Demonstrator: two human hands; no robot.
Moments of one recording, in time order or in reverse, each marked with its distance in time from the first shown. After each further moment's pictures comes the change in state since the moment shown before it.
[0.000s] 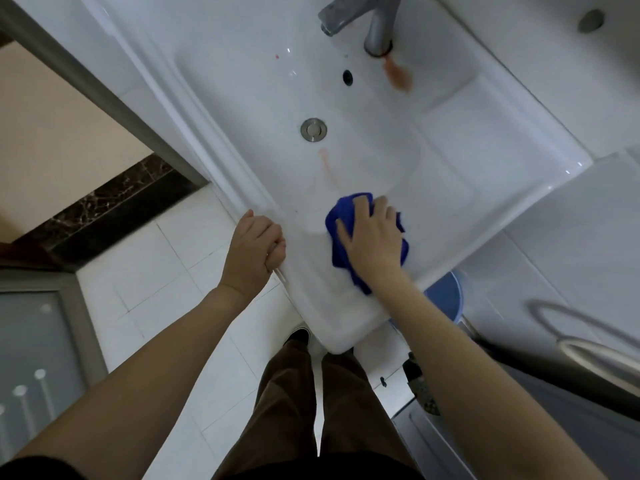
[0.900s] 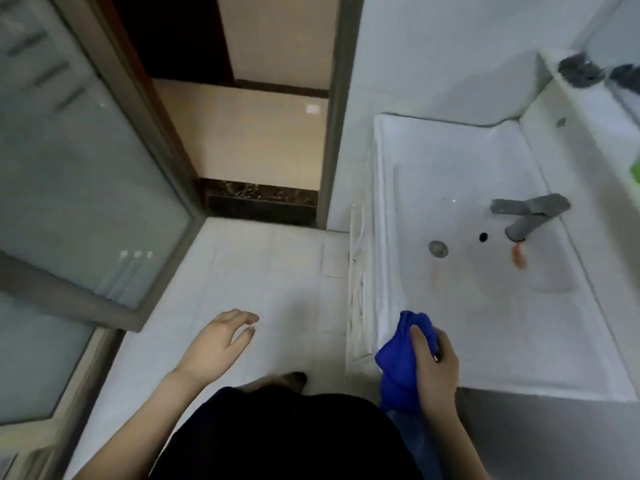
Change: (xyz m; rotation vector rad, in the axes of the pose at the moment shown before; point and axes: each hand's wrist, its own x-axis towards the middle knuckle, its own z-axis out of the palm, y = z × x) left_hand -0.298 0.081 -0.155 -0.206 0.147 -0.829; right_hand -0.158 -0.037 -0.121 1.097 -0.261 0.037
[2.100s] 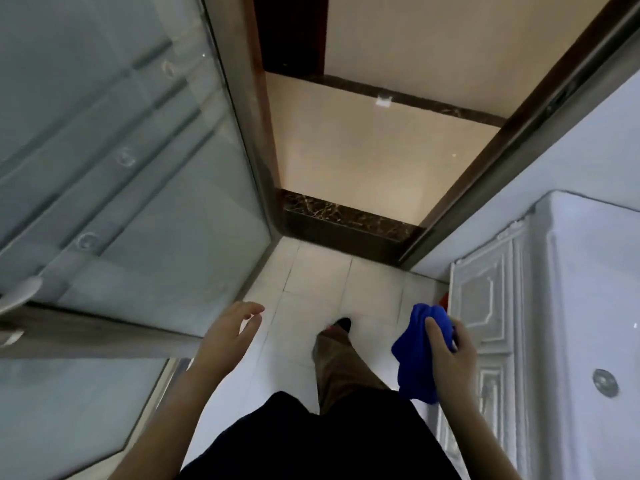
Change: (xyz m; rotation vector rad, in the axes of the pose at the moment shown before) left_hand 0.164 -0.234 -0.240 -0.228 0.221 -0.319; right_hand 0.109 -0.089 0.397 -0.188 -0.185 -0.036
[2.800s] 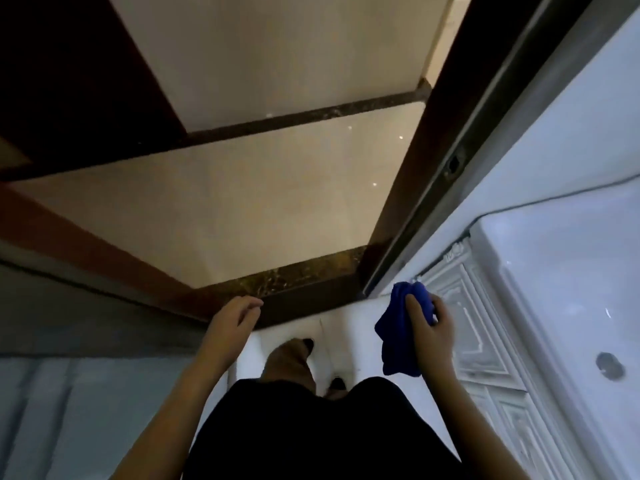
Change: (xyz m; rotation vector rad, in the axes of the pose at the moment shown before) left_hand 0.420 0.204 0.011 0.160 -0.435 0.284; right_hand 0.259 -0.132 0.061 0.148 0.433 0.060
